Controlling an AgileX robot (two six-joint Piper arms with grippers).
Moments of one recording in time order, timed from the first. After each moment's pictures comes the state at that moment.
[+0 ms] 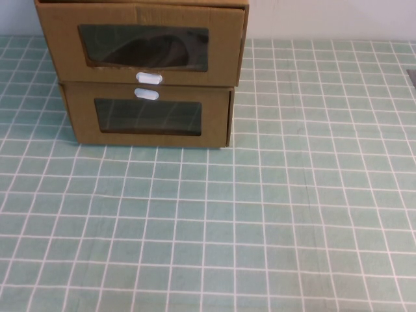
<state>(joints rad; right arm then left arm) 0.39 0.33 -0.19 -0.05 0.19 0.17 -0.15 -0.01 0.03 -0.02 0.38 0.11</state>
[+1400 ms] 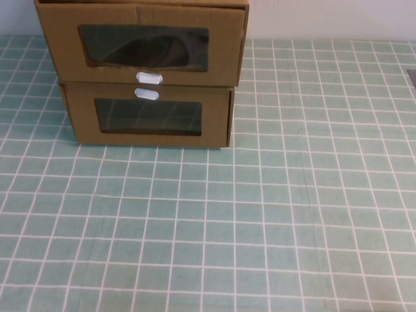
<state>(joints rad) 0.07 -0.01 0.02 -0.12 0.39 0.16 -0.15 -0.01 0.03 -0.02 0.38 0.11</state>
